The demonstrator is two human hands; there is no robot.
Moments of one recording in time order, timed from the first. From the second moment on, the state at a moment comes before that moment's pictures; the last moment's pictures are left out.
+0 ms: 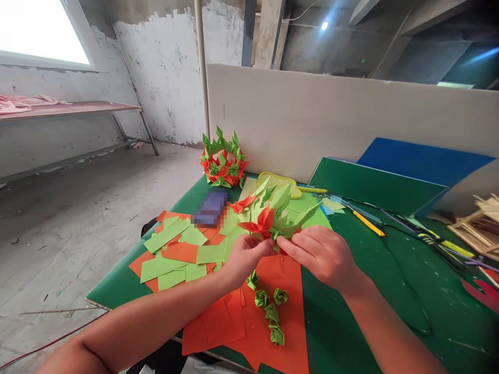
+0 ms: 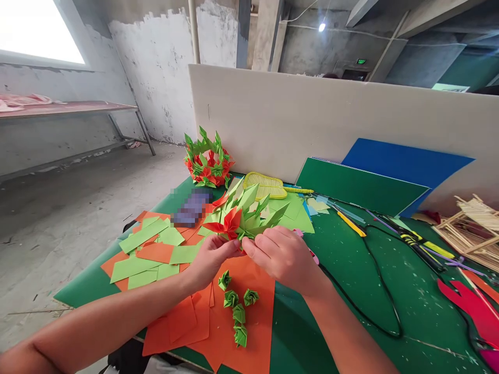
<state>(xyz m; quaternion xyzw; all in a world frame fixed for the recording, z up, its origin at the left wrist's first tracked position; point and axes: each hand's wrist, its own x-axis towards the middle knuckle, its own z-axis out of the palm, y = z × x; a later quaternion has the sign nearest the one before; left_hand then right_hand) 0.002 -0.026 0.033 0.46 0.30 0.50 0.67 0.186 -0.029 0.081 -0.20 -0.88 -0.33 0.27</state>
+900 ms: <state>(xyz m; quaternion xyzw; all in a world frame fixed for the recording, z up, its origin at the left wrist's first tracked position) 0.005 -0.026 0.034 0.41 0.30 0.50 0.70 0.177 -0.031 0.086 -0.39 -0.85 -0.02 0.37</state>
